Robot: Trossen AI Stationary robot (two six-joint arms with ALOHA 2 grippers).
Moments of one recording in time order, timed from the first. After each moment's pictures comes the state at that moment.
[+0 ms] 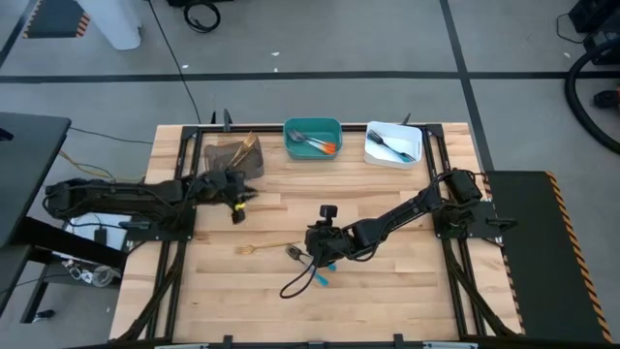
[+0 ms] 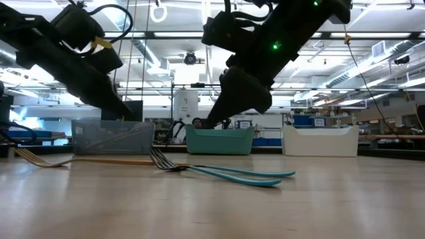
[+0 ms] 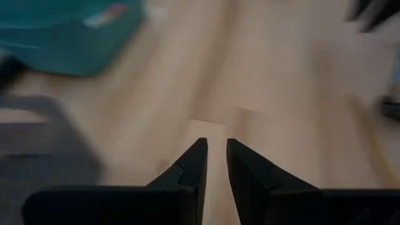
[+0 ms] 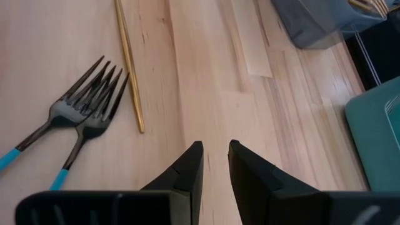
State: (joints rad) left arm 0.21 0.87 0.24 0.06 -0.09 0.02; right arm 0.32 1.96 1.24 -0.23 0.66 0.10
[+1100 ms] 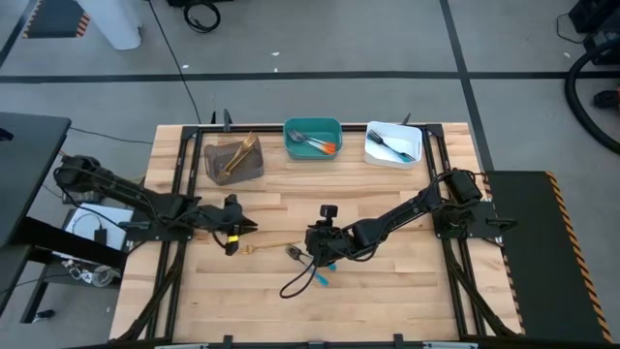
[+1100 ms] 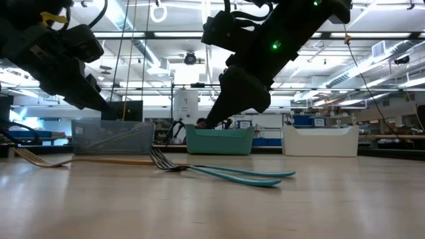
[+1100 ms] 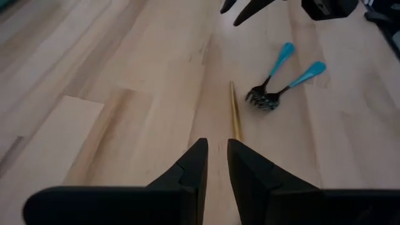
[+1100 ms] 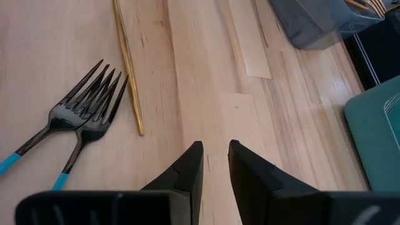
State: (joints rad) left arm -0.29 0.87 0.24 0.05 -0.28 -0.40; right arm 0.32 1.96 1.24 -0.22 0.66 0.10
